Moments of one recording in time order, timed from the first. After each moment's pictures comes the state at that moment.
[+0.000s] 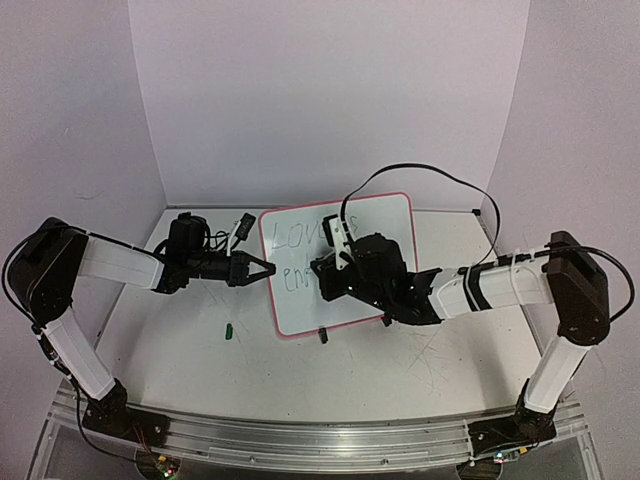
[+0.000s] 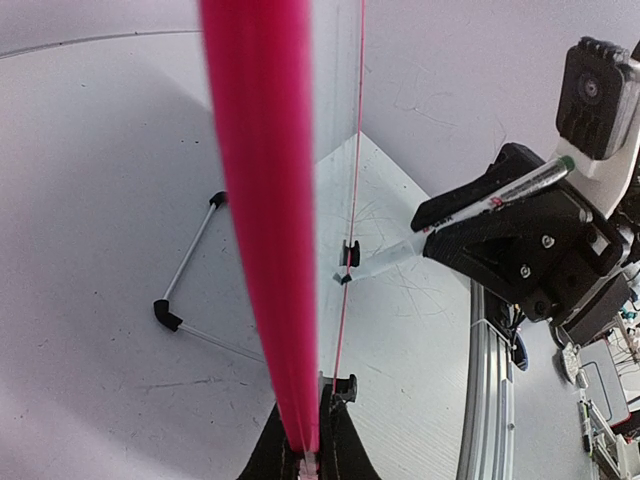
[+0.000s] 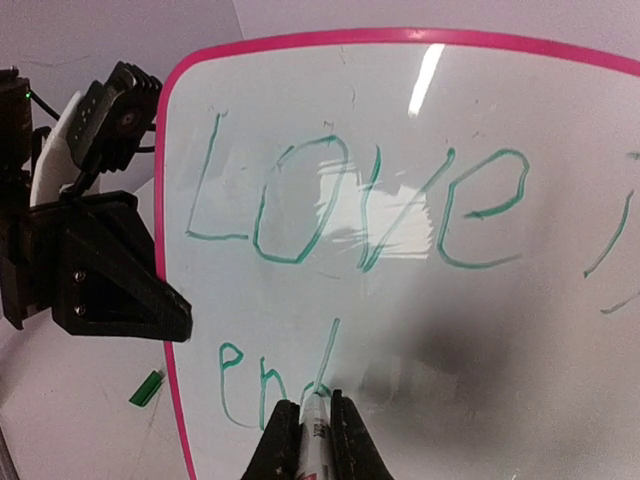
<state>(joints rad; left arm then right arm) -0.47 1.66 0.80 0.46 0.84 -0.29 0.98 1.77 1.06 0.38 0.25 0.27</state>
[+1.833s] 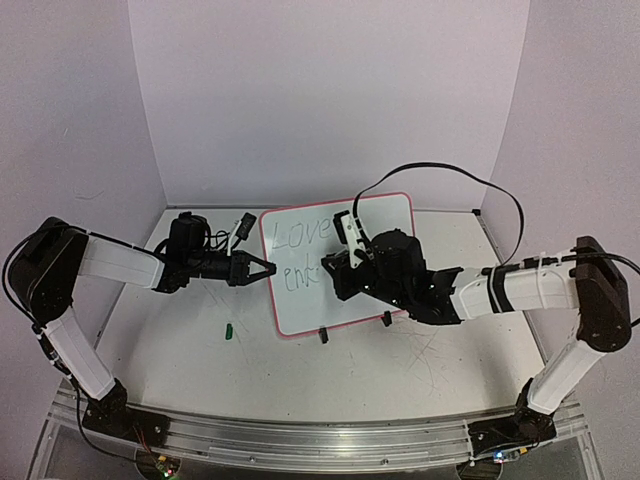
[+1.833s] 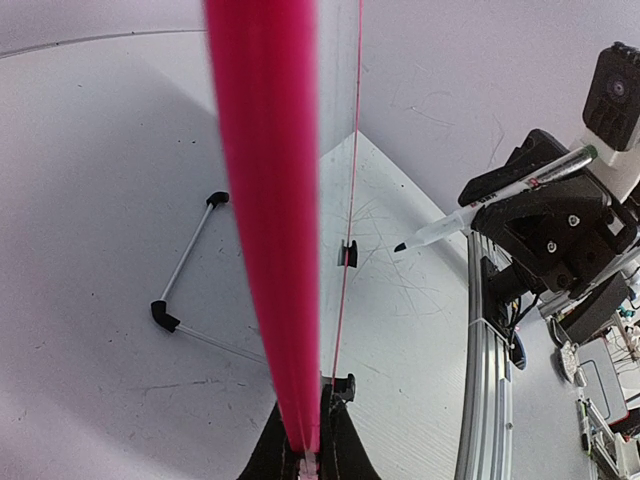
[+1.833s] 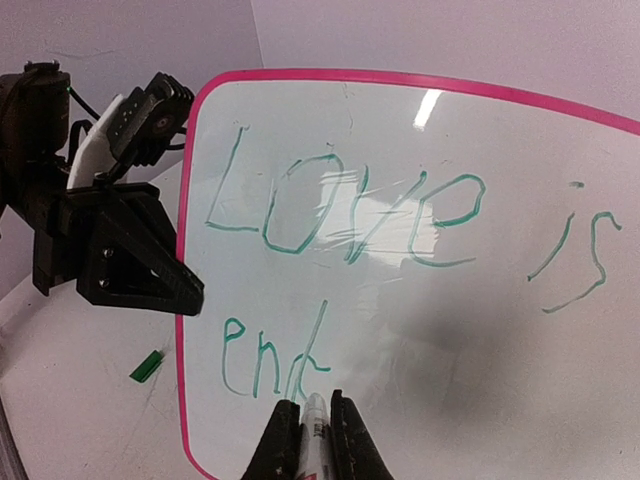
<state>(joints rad) -0.47 1.67 0.81 0.45 0.84 -0.28 0.97 1.64 0.97 0.37 0.21 0.19</state>
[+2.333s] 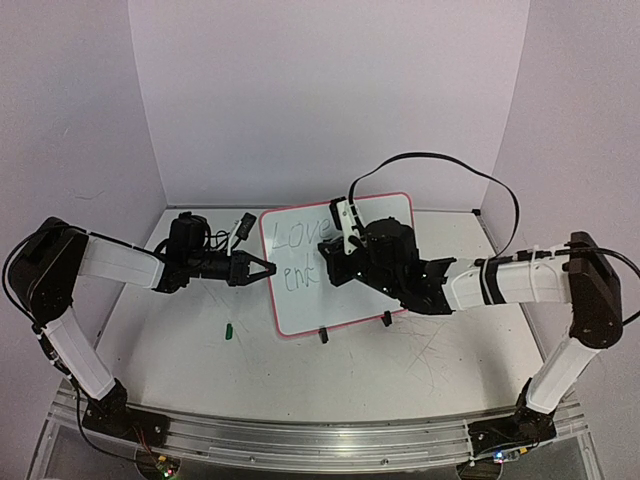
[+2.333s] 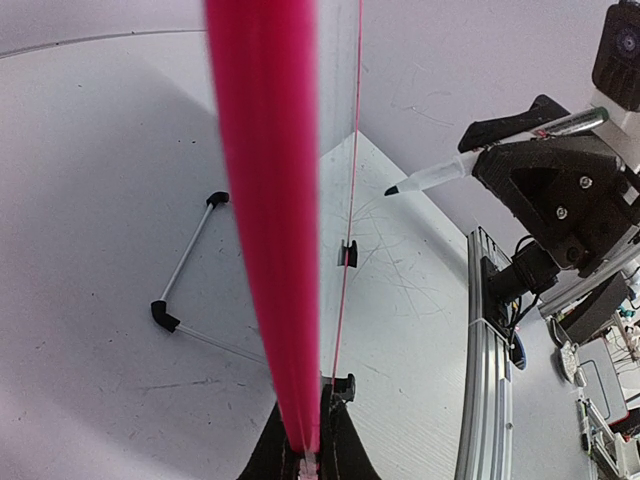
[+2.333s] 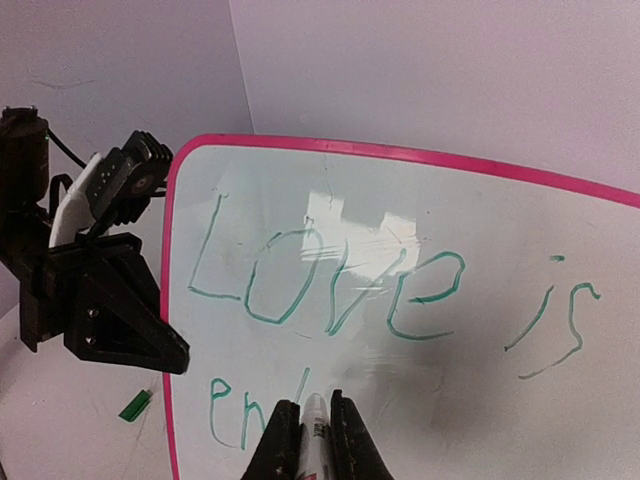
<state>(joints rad) -0.47 1.67 0.81 0.45 0.84 -0.28 0.96 1.69 1.07 0.36 0.26 0.17</state>
